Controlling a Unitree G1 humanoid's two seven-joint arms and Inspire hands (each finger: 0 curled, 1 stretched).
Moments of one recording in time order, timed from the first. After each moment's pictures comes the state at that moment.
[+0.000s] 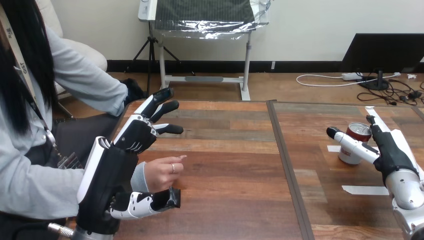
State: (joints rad) left arm 0.01 0.19 -0.02 0.47 -0.26 -1.17 -0.45; right arm -0.64 -0.47 -0.05 1.34 -0.24 -0.32 -0.09
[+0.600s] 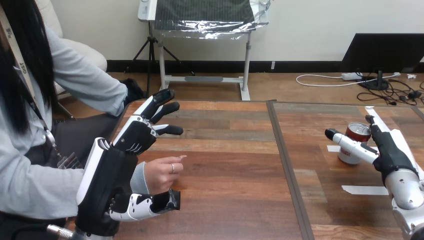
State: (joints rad) left arm 0.02 0.19 -0.02 0.46 -0.26 -1.17 -0.45; right arm -0.64 -0.46 -0.05 1.34 -0.25 -0.32 -0.10
